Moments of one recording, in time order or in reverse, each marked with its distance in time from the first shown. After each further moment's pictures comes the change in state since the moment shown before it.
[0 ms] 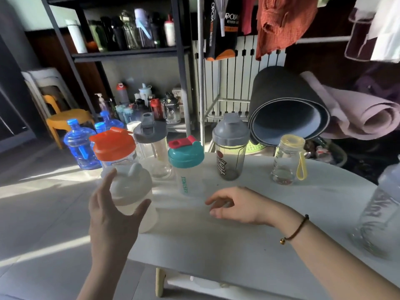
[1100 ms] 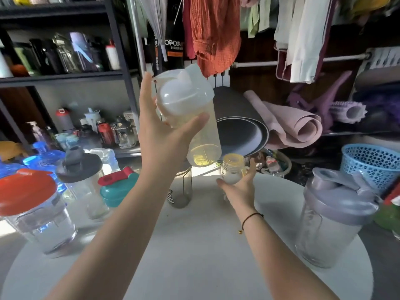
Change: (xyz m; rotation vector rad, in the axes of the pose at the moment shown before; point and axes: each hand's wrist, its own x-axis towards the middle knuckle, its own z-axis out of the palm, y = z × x) left_hand 0.060 0.240 0.108 -0.823 -0.271 0.238; right_hand 0.029 0.121 -0.070 0.559 1.159 0.289
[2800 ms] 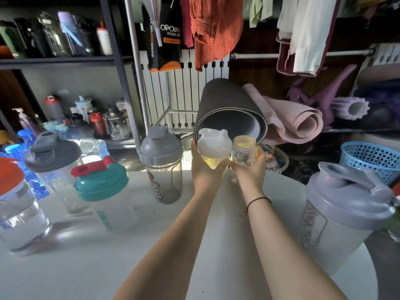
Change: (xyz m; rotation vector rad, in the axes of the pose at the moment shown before) left_hand -0.046 -0.163 0.117 0.094 -0.127 -0.442; right_hand 0.072 0.026 -0.010 0.062 0.174 -0.029
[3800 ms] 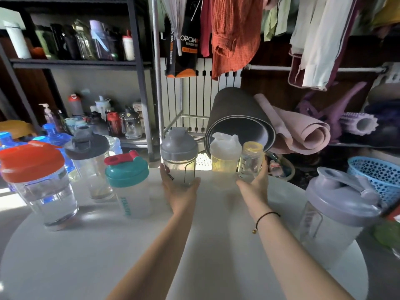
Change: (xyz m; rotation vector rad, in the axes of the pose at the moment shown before) left_hand -0.032 -0.038 -0.076 -0.103 0.351 -0.130; right_hand -0.052 -0.012 -0.025 -0.044 -0.152 -0.071
